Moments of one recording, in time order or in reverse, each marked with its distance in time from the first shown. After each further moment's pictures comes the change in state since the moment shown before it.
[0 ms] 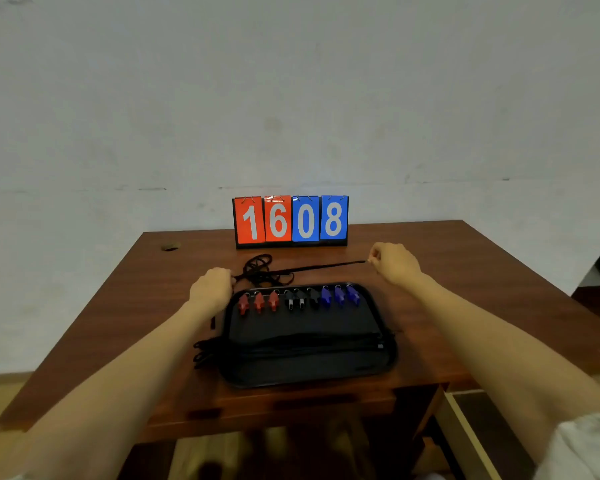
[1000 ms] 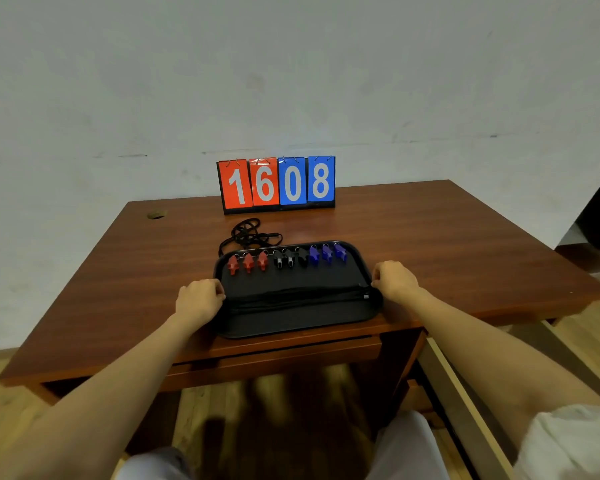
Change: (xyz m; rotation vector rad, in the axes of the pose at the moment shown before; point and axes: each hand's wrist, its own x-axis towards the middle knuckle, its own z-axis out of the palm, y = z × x) left_hand -0.063 -0.026 0.059 0.005 -0.095 0.003; right_hand -0.078 0.053 0.065 -0.072 -0.227 0.146
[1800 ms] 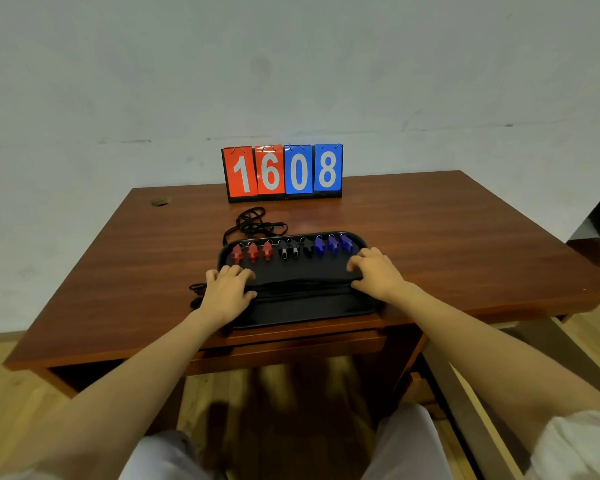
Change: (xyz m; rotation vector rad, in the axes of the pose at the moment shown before) left_hand -0.010 0.029 0.019 0.106 0.048 0.238; right_hand -0.004 -0.031 0.012 -0.153 0.042 -0.380
